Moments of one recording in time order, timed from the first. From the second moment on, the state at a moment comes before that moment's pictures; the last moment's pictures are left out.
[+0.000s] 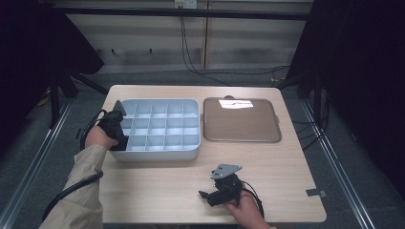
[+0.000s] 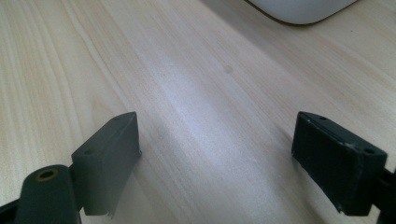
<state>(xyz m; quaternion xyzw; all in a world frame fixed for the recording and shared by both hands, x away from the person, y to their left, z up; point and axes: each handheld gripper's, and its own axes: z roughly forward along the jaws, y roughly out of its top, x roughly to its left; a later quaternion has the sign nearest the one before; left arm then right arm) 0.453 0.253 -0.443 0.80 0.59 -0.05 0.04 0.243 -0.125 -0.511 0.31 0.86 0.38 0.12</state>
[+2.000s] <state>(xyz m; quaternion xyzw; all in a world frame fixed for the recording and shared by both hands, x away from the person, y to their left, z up) 0.441 0.270 -0.393 0.79 0.60 -0.04 0.07 0.244 -0.125 -0.510 0.31 0.87 0.38 0.12</state>
